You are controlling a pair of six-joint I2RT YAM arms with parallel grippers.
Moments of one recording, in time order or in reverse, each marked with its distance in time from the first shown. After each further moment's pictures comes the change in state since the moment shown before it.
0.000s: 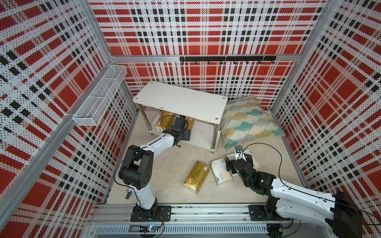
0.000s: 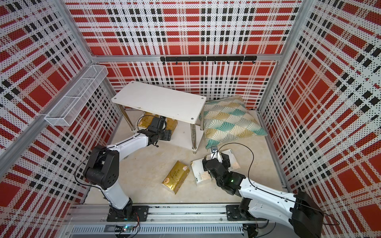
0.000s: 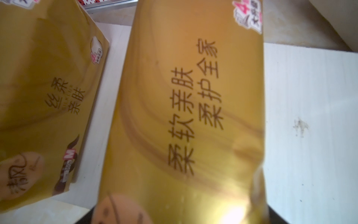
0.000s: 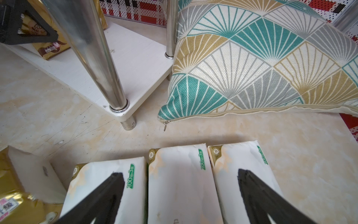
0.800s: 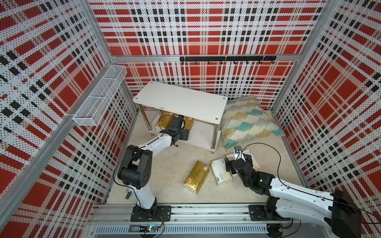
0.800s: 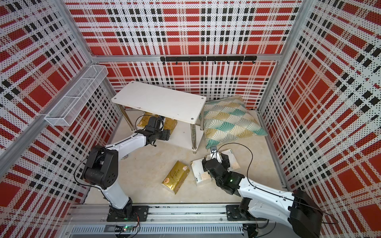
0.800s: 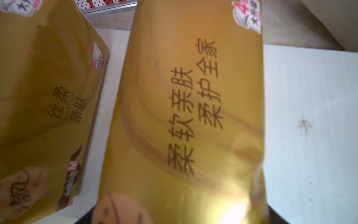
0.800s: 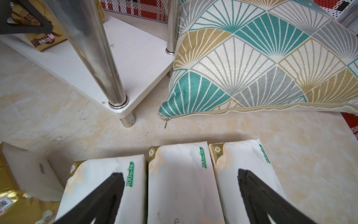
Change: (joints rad) left arm 0.045 -0.006 -0.027 0.044 0.075 0.058; right arm 0.000 0.026 0.000 0.002 -0.008 0.000
